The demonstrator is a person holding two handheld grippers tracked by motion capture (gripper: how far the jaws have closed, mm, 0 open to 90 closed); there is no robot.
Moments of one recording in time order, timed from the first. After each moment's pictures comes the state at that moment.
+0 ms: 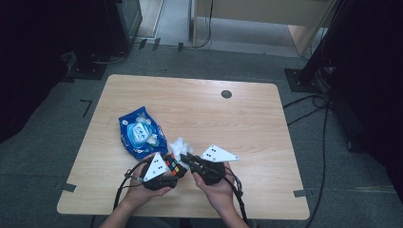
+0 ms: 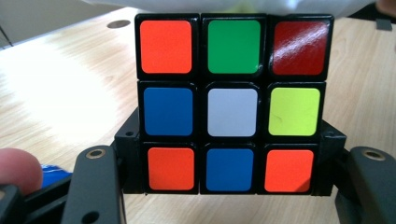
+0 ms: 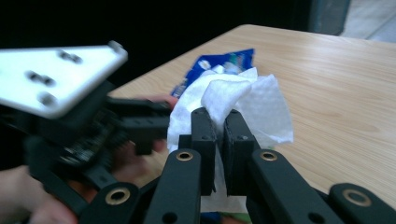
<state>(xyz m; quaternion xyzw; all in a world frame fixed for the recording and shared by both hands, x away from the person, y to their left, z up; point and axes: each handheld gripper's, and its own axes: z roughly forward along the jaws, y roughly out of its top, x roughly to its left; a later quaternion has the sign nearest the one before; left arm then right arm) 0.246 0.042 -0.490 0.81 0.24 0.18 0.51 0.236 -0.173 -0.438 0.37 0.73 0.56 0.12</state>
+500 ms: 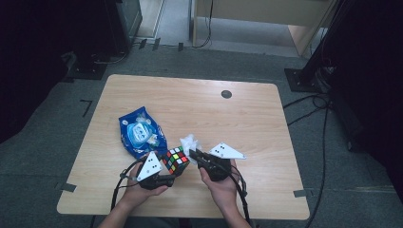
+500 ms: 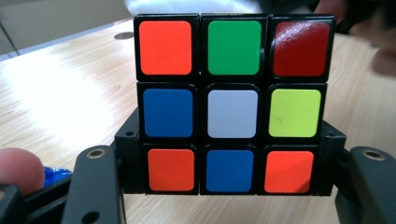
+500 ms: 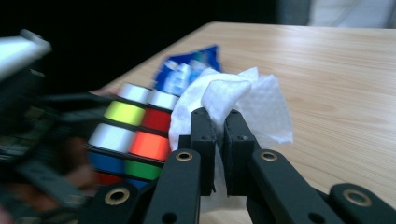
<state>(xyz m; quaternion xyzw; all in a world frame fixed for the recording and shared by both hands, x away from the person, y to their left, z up) 0.244 0.046 -0.487 0.80 0.24 0.18 0.52 0.242 -0.187 -0.443 0.42 0.70 0.56 0.12</state>
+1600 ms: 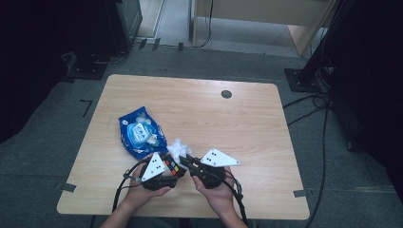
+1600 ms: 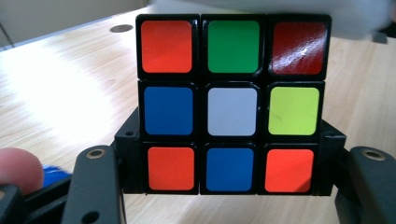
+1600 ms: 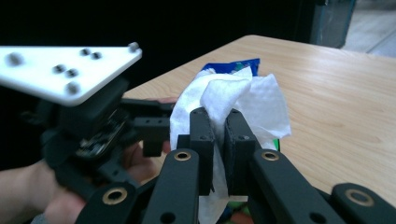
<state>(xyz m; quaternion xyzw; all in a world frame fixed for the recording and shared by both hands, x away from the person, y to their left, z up) 0.246 0.046 -0.488 0.80 0.25 0.17 0.52 0.224 -0.169 -0.433 0.34 0.73 0.57 0.14</state>
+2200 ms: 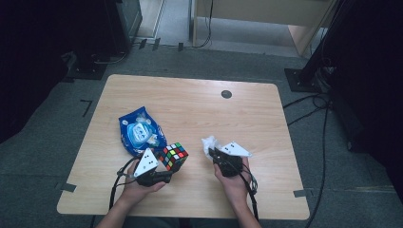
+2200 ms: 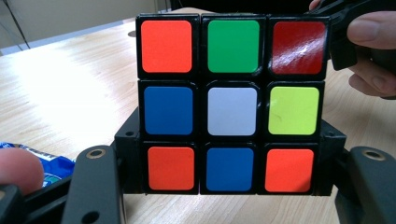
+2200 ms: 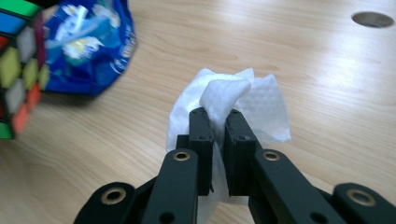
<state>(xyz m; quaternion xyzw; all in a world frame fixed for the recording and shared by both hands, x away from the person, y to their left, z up) 0.253 0.056 -0.486 0.79 0.27 0.17 0.53 0.264 -0.227 -0.483 0.48 0.73 0.44 0.21</state>
